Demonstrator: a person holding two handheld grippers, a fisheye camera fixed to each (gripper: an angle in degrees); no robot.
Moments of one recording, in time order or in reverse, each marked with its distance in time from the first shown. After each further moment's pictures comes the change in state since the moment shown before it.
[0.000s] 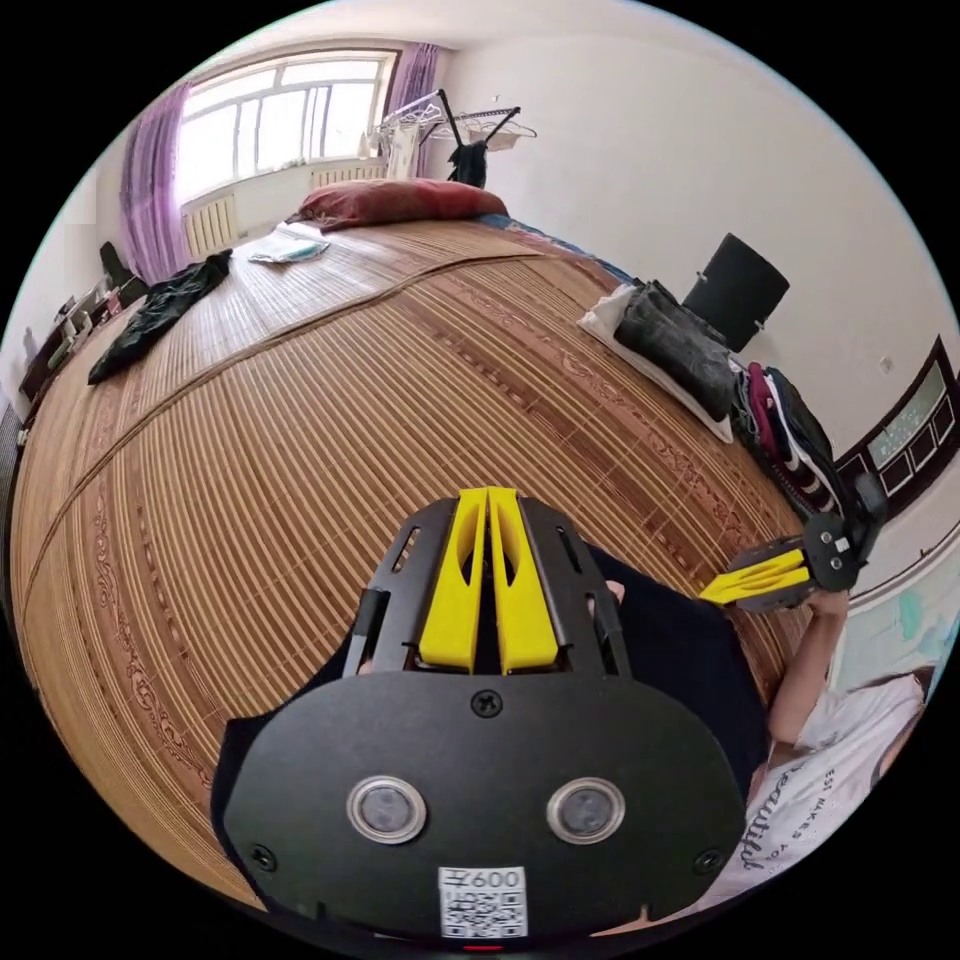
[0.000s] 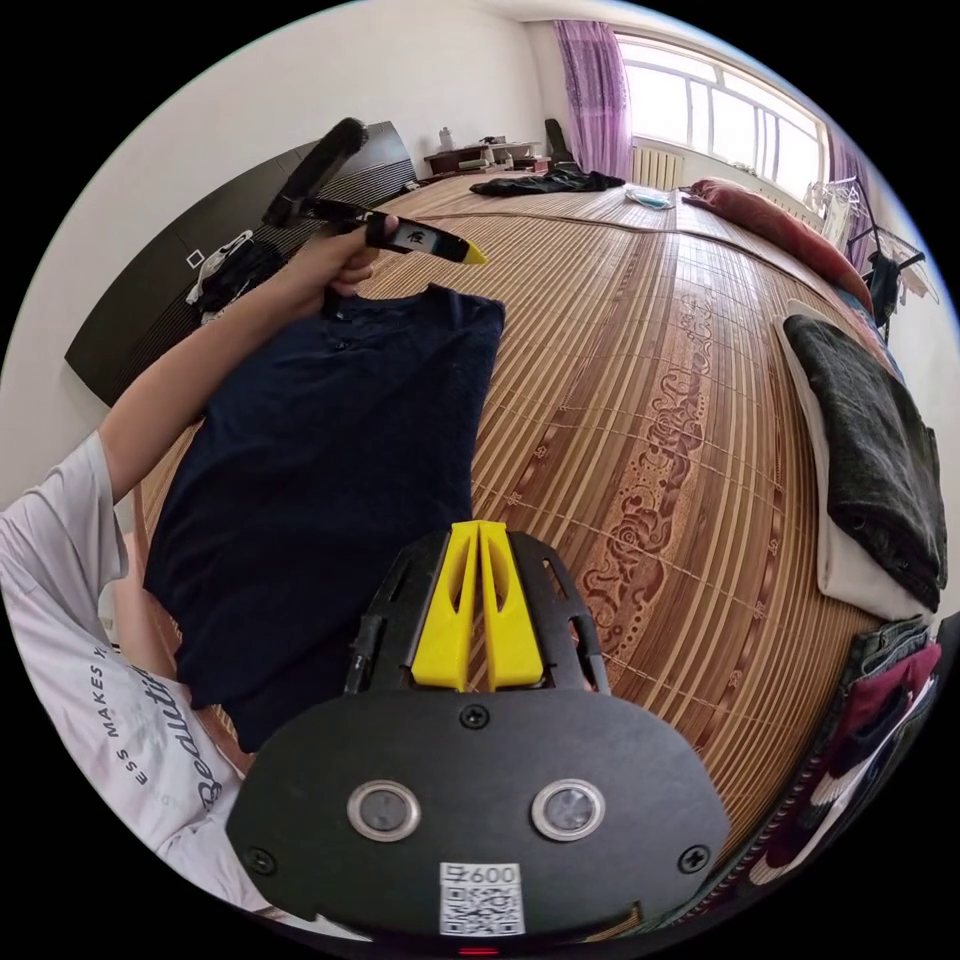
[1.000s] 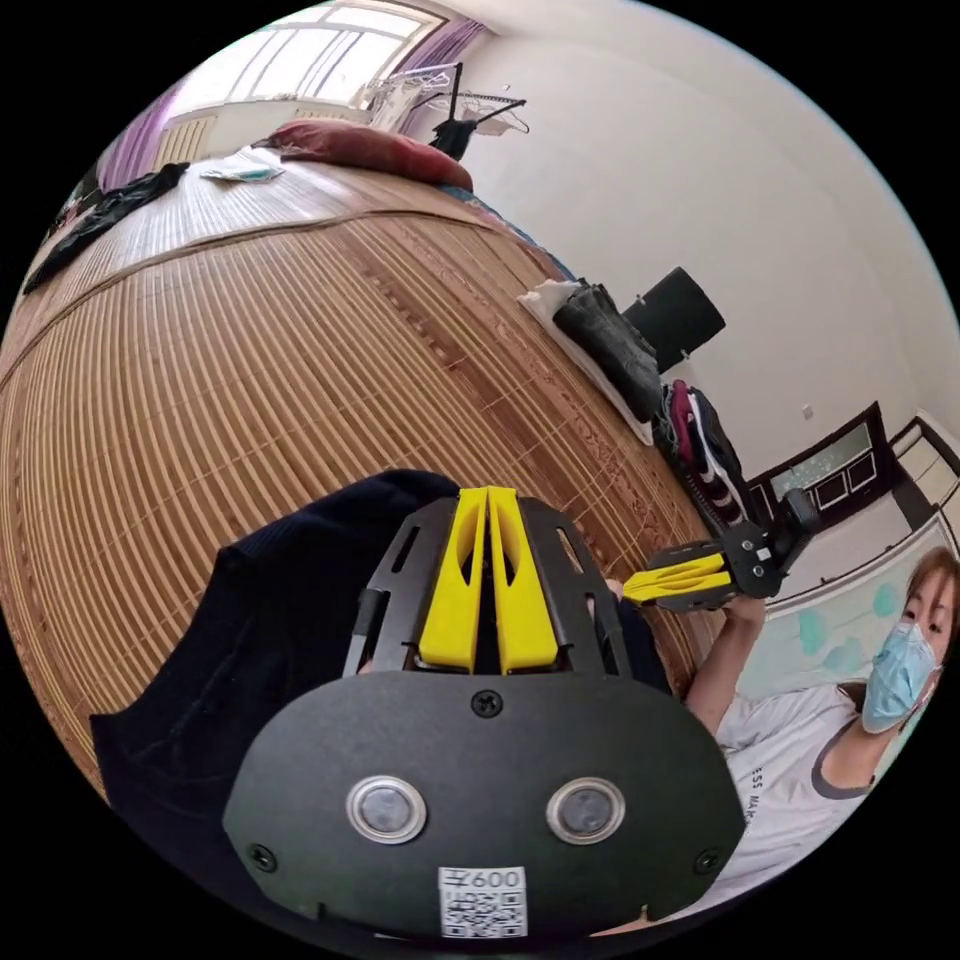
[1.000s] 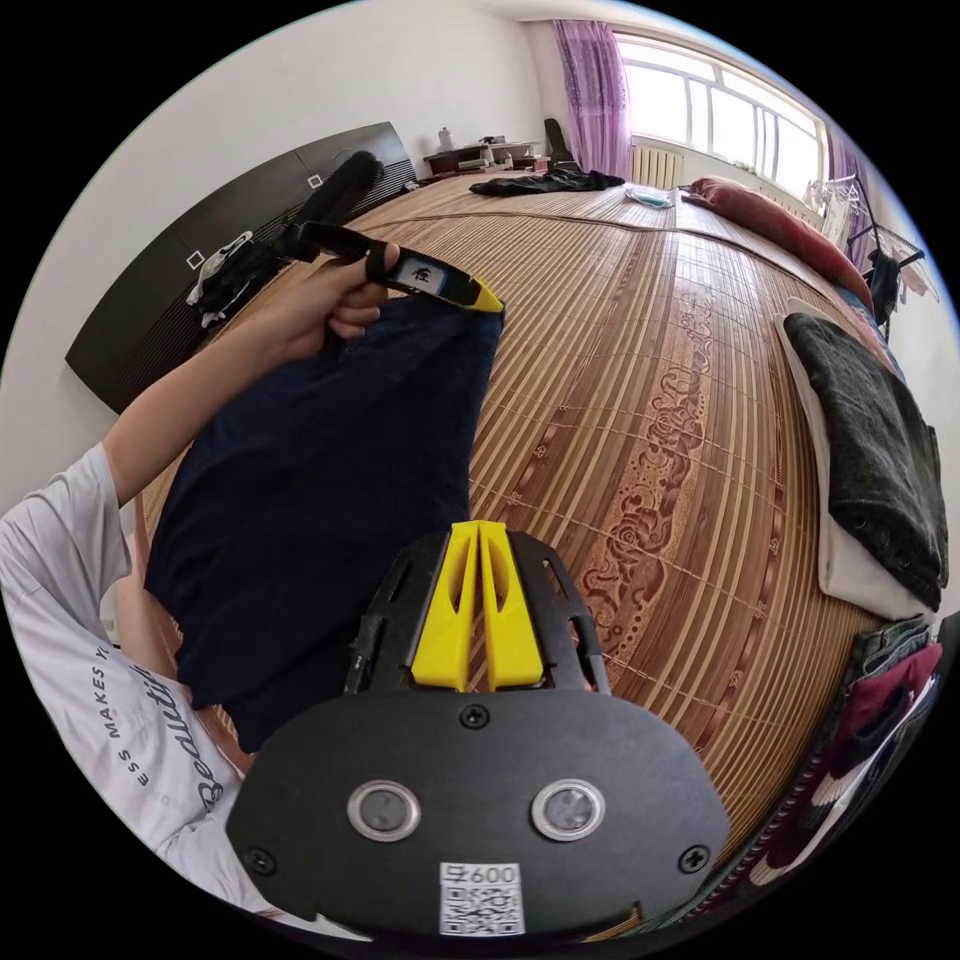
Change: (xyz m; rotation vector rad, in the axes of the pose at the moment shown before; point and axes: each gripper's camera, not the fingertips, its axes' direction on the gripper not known) left arm -0.058 0.015 0.036 -0.044 0.202 -0.140; right arm 0.023 -0.004 -0.001 0.001 -0.002 0.001
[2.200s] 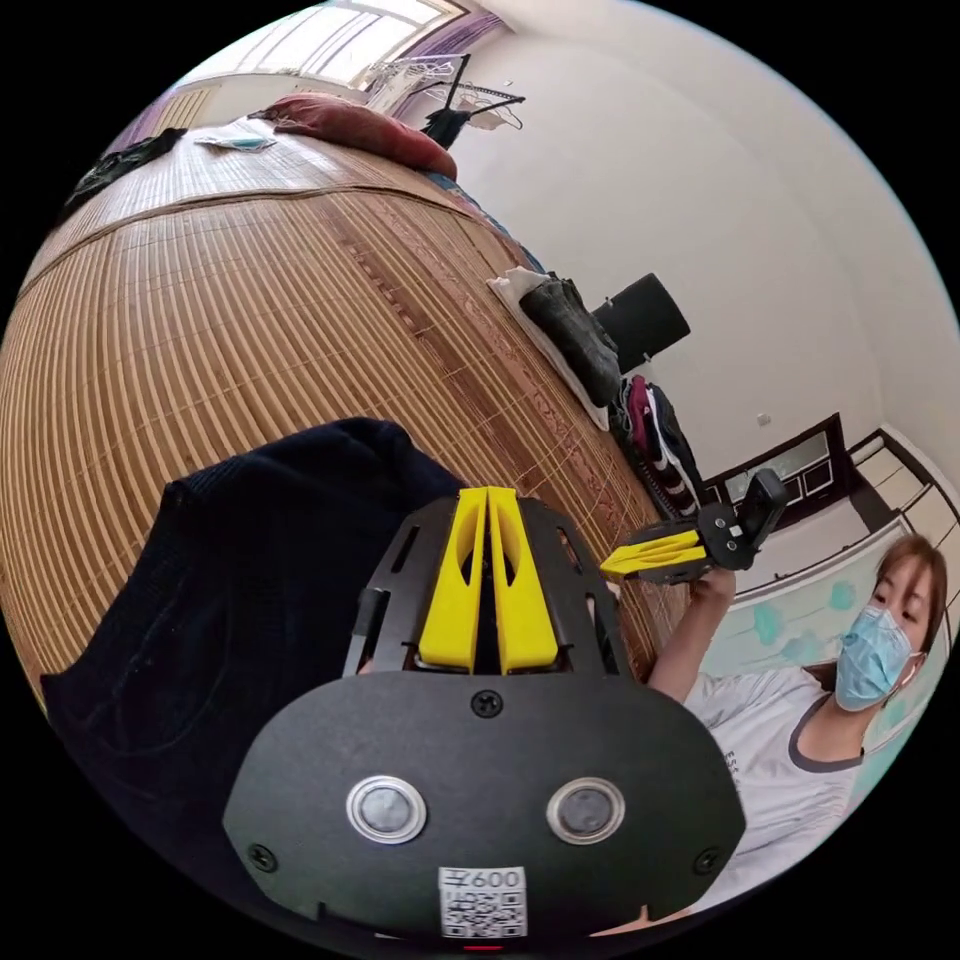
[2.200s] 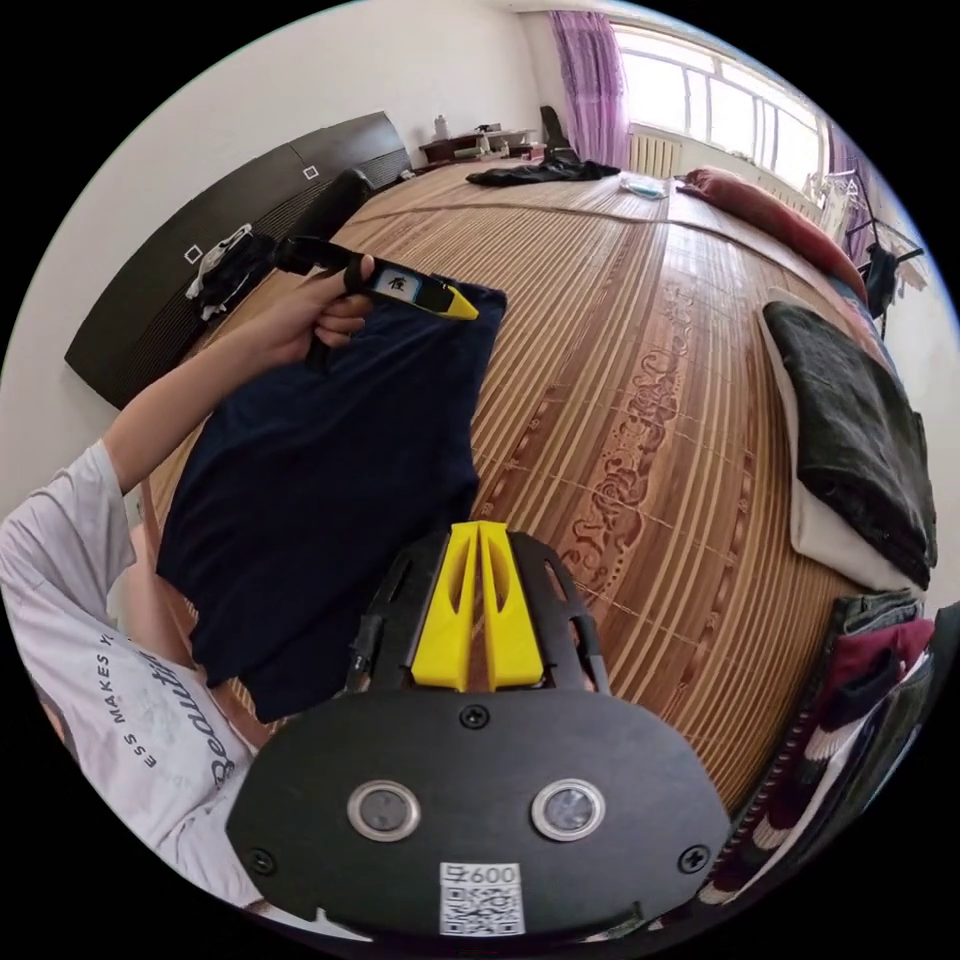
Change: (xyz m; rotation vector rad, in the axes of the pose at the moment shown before) left arm -0.117 0.130 0.051 0.028 0.214 0.060; right arm 0.003 0.028 -0.049 0.033 0.008 0.011
